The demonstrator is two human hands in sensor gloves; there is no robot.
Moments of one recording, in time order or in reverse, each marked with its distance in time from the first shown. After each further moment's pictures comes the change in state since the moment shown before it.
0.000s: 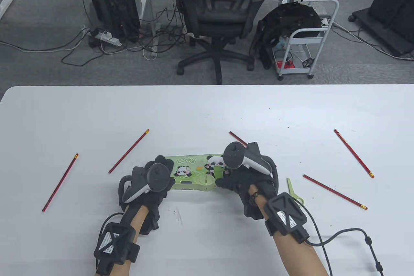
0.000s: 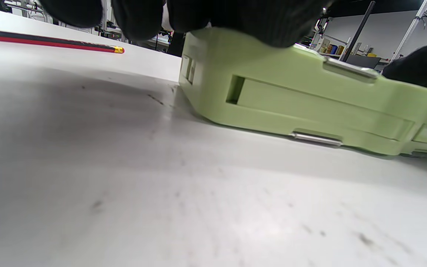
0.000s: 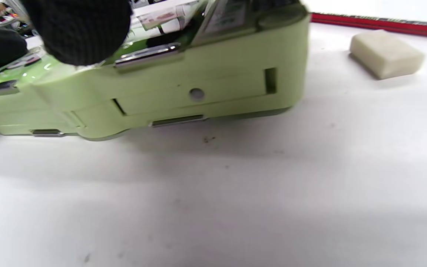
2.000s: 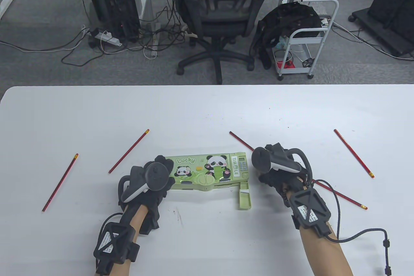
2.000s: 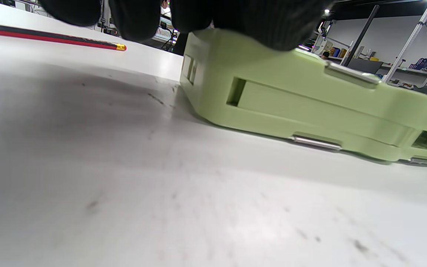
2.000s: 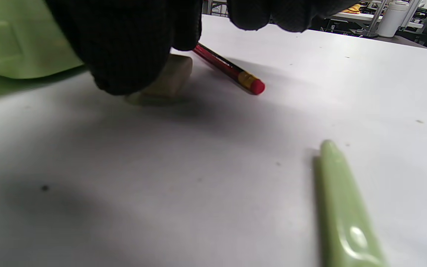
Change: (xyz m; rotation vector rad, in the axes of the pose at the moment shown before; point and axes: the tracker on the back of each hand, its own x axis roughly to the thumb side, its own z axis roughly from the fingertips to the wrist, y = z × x) left_hand -0.003 0.000 -0.001 -0.004 0.007 0.026; right_hand -0.095 -0.007 0.001 -0.156 -0.062 0.379
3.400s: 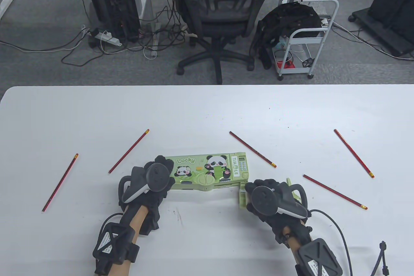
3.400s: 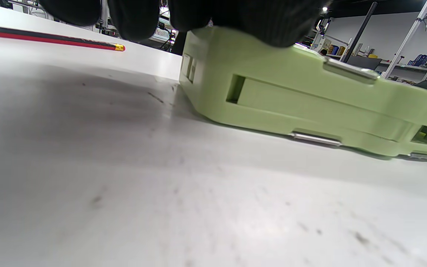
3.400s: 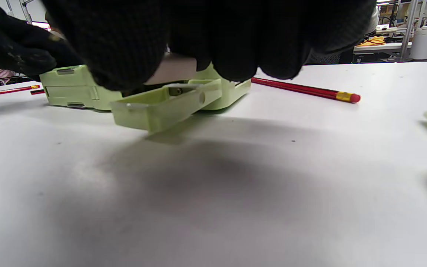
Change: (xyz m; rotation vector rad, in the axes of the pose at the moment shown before) left_hand 0.001 -0.001 0.000 -0.001 -0.004 -0.012; right_hand 0.060 0.008 0.095 -0.244 -0.134 -0.157
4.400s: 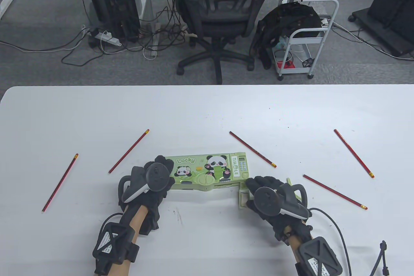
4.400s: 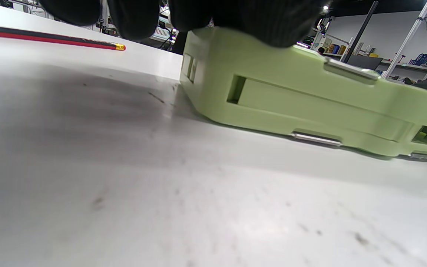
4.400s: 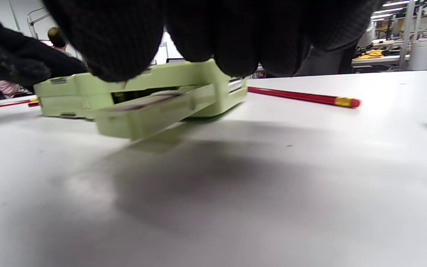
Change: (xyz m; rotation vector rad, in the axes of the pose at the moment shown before) left_hand 0.000 0.000 0.001 -0.004 0.002 -0.001; right_hand -0.019 -0.001 0.003 -0.060 0.015 -0.027
